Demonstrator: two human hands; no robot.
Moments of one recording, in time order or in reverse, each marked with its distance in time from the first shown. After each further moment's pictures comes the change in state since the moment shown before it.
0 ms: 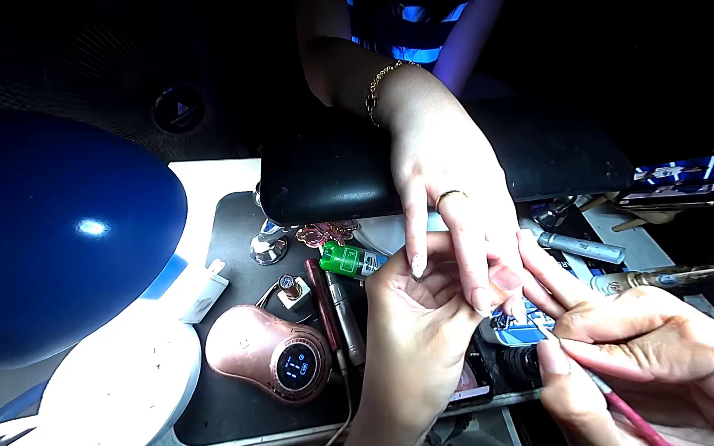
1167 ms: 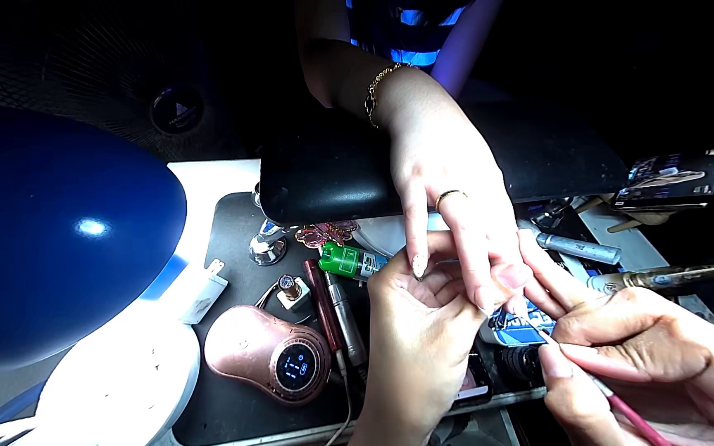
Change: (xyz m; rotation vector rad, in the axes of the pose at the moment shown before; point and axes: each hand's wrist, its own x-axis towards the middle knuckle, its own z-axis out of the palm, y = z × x) left_hand 0.000 0.000 0.002 0.043 0.007 0.011; right_hand -0.001 0.004 -0.004 0.002 -0.015 -0.029
